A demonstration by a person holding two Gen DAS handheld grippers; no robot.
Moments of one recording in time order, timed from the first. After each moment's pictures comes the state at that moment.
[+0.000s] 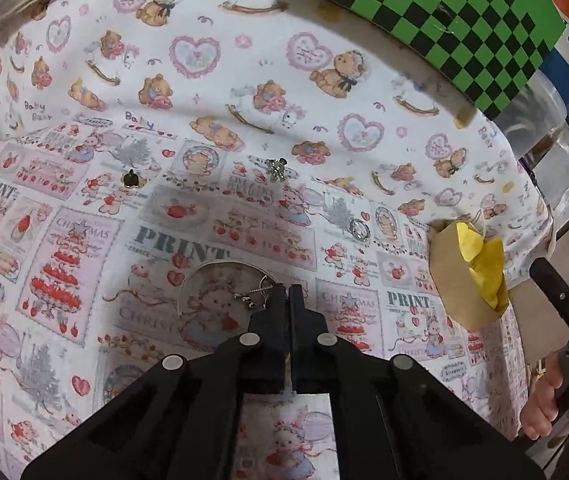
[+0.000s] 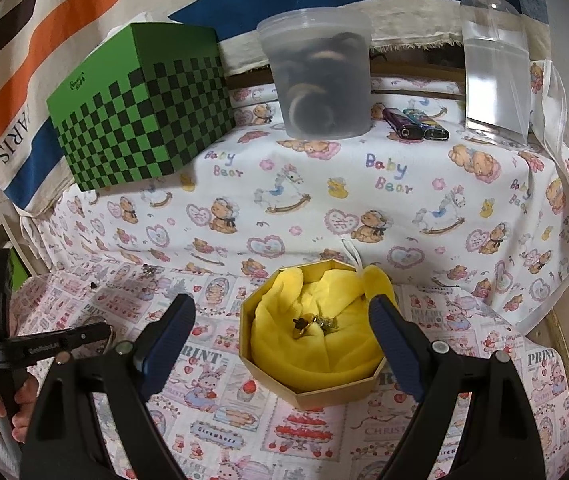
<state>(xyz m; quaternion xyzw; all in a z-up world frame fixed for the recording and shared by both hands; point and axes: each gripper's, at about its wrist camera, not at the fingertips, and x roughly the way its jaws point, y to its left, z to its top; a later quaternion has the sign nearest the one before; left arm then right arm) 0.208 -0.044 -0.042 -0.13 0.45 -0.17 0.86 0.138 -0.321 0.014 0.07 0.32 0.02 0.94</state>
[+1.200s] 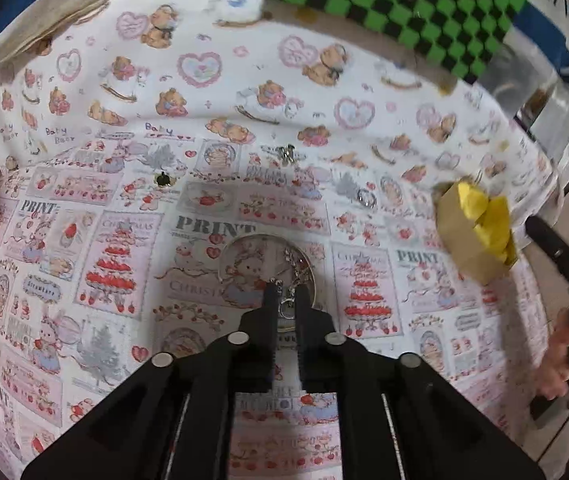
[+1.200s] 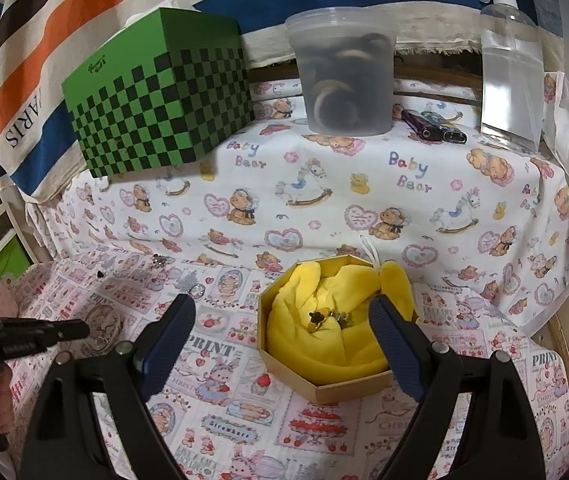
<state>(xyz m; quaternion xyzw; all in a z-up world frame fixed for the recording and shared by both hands) 0.188 -0.040 -0.026 -0.05 0.48 -0.16 0.86 0.135 -0.306 0.011 0.05 0.32 0.04 0.94</state>
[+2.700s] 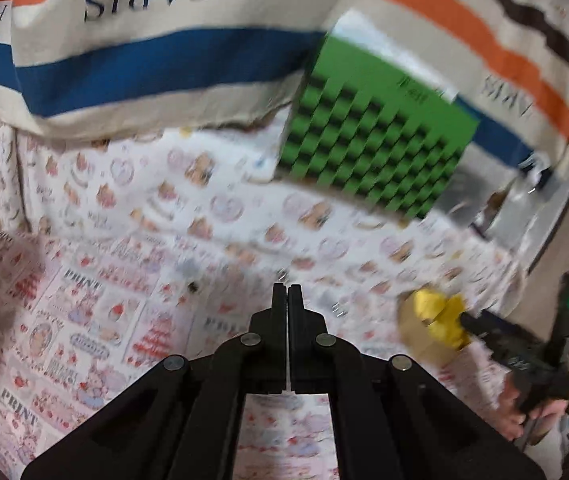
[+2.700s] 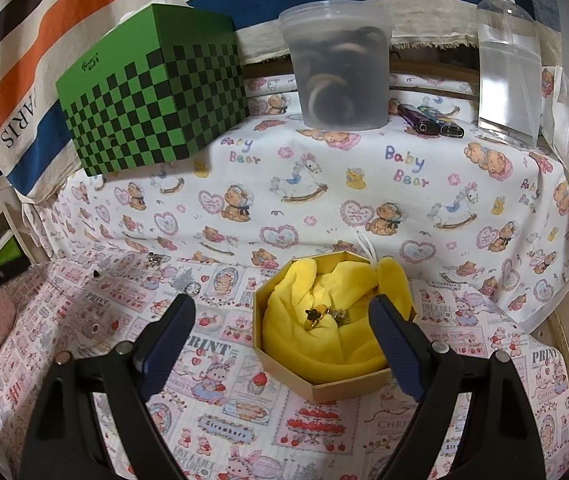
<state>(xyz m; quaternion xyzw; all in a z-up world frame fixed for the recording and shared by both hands) 0.141 0.008 0.044 -0.13 0.29 -0.17 0.93 0.138 -0.307 0.007 0.05 0.33 0.03 0.94</state>
